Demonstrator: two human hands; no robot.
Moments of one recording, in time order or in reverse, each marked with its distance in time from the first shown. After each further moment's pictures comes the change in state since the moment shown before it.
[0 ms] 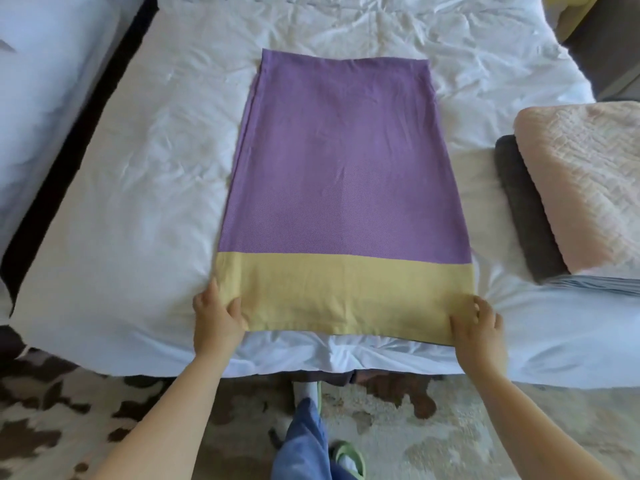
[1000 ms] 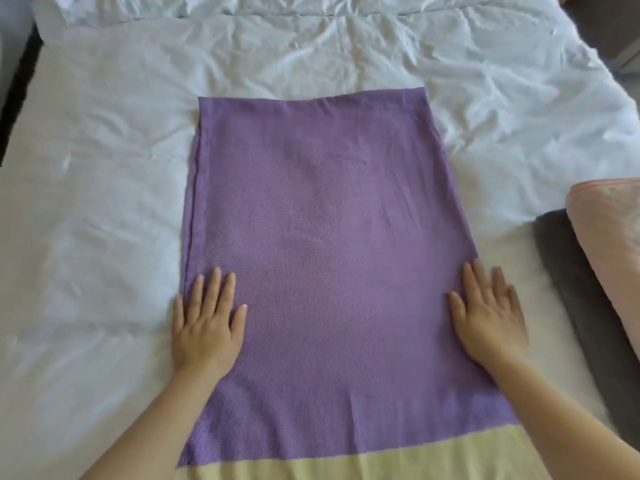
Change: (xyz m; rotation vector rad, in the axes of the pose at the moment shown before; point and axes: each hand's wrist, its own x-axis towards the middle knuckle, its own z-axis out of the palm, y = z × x) left_hand 0.250 0.149 0.034 0.726 -0.051 0.538; right_hand 0.235 -0.158 0.019 -0.613 -0.031 -0.194
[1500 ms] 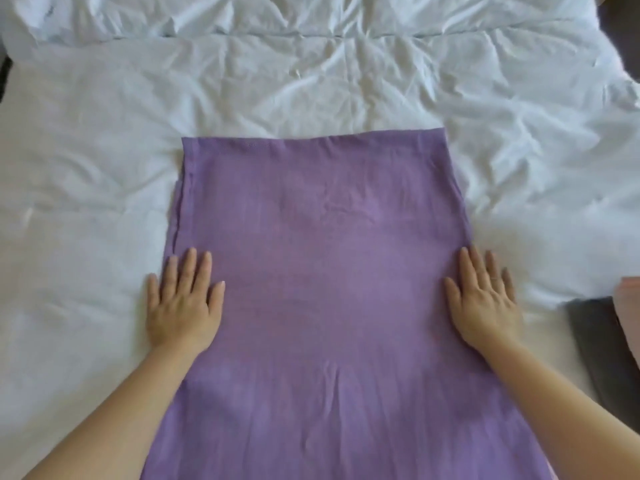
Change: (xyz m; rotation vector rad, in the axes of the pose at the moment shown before) left_hand 0.162 -0.005 -0.022 0.014 -0.004 -0.100; right_hand 0.151 -0.045 -0.033 0.031 0.056 -0.069
